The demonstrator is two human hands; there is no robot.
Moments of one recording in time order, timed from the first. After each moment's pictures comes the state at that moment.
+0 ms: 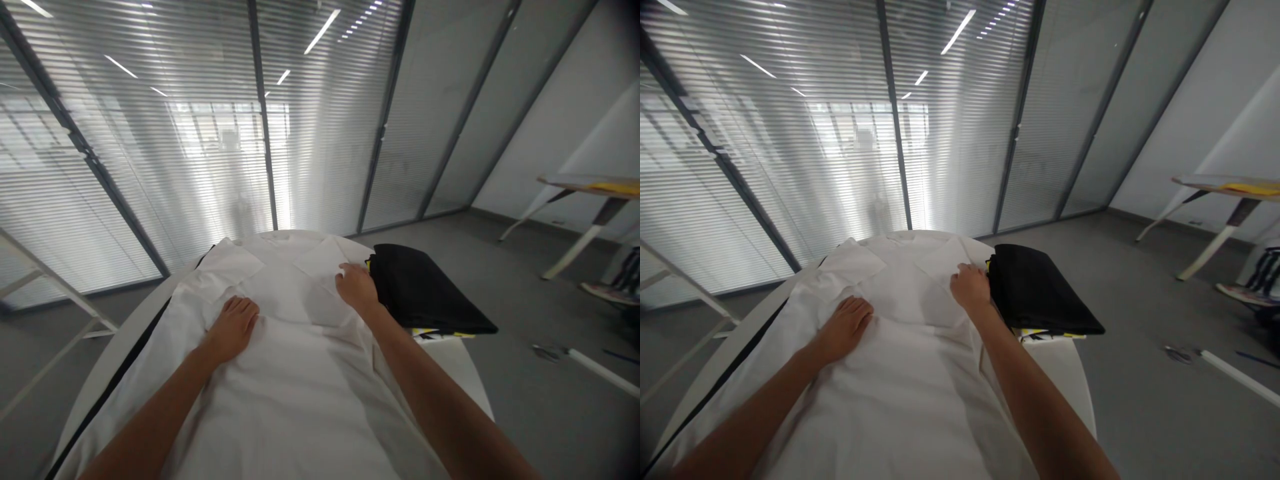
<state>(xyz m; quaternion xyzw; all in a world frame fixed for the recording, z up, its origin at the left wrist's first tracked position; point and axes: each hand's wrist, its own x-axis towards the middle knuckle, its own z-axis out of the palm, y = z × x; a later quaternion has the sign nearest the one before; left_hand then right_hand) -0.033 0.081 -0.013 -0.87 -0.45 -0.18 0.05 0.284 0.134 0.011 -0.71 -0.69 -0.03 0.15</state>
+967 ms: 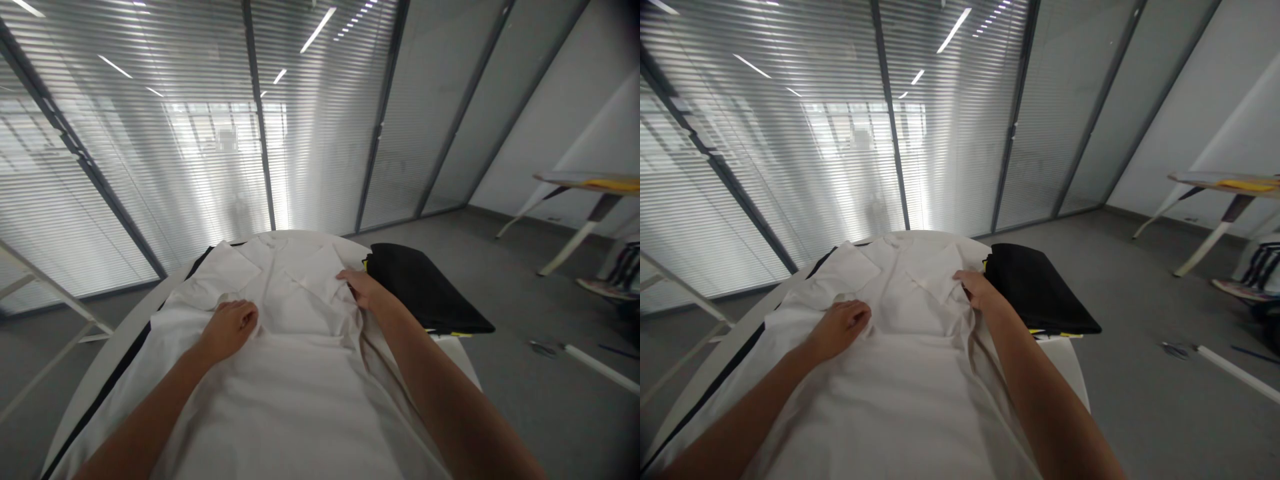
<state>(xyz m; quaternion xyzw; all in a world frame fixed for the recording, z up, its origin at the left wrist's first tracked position) -0.022 0.078 0.010 -0.85 -0.50 -0.18 -0.05 0.301 0.150 0.013 -0.64 -0.48 0.45 0.41</state>
